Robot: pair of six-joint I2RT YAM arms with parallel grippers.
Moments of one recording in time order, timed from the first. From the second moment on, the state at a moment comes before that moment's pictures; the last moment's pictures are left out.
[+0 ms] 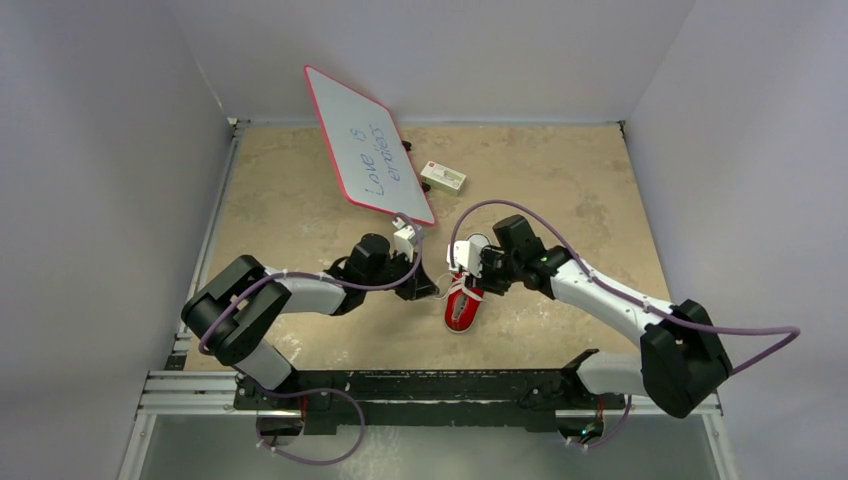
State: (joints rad) left arm -0.71 1.58 0.54 0.55 0.47 -0.50; right arm 0.58 1.27 0.73 -0.40 -0.32 -0.81
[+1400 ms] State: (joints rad) left arm -0.74 1.40 0.39 0.50 0.33 -0.51; right arm 0.51 1.30 0.64 -0.23 -0.18 -0.57
